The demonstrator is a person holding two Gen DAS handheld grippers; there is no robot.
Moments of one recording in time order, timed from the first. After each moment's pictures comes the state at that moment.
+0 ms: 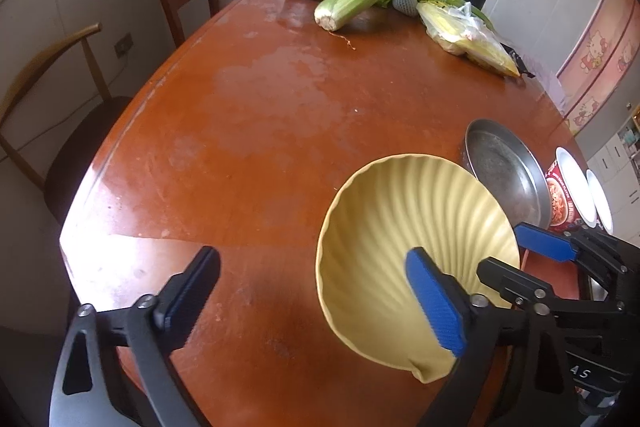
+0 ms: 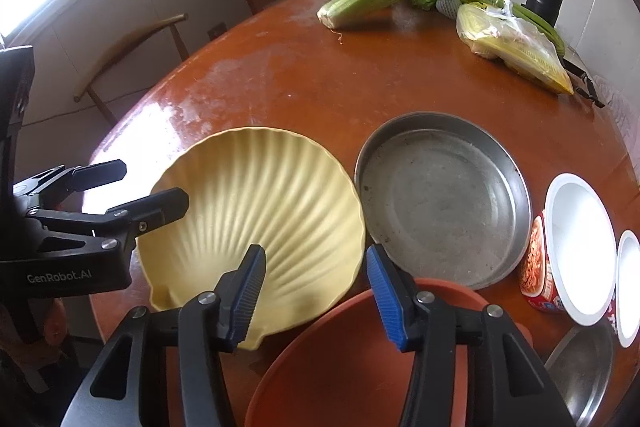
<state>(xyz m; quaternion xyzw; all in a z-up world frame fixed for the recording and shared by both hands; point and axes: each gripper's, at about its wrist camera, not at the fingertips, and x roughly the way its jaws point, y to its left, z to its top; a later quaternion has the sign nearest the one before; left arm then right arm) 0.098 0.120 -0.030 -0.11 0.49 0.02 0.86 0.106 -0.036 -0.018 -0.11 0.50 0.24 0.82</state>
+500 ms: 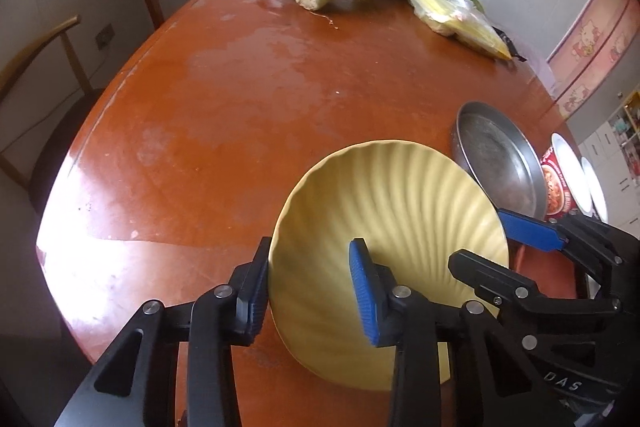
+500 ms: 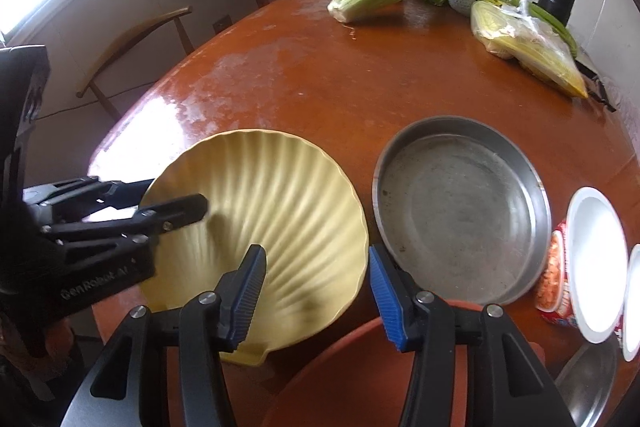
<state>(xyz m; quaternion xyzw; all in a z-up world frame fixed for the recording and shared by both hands) 0.108 0.113 -0.037 -0.11 0.51 0.00 0.85 0.118 -0.022 -0.023 -0.11 0.51 0.26 0.81</state>
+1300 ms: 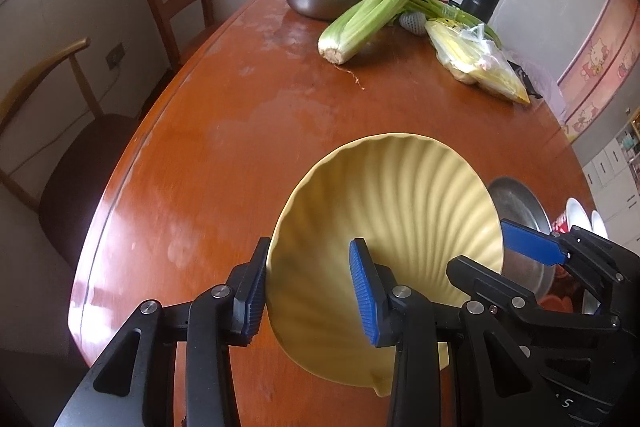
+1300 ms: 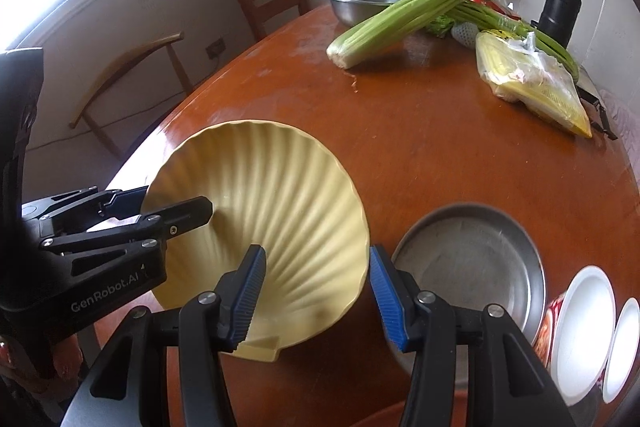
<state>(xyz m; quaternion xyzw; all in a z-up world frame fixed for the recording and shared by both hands) 0.165 0.142 -0.013 -0.11 0.49 0.02 0.87 0.163 0.010 0.002 -0.10 0.49 0.24 0.83</state>
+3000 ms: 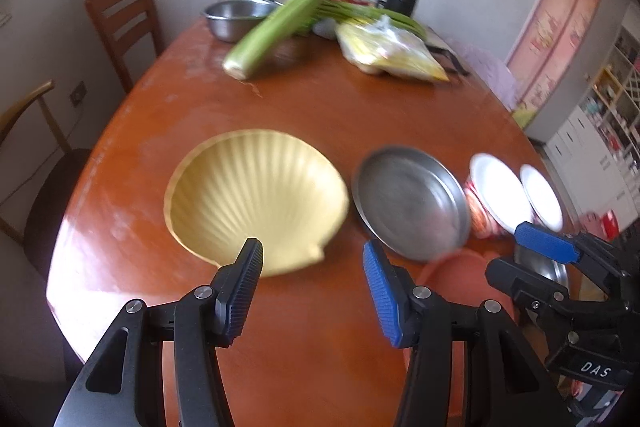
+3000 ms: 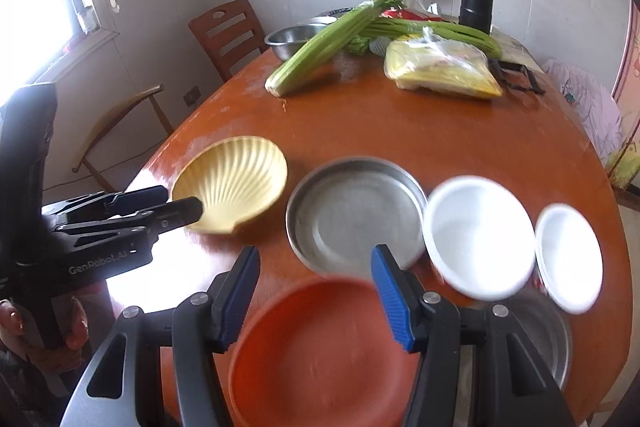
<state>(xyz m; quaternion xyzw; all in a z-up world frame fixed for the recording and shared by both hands) 0.105 0.053 0.024 -0.07 0.46 -0.06 0.88 0.090 -0.110 0.047 -0.02 0.45 0.20 0.87</state>
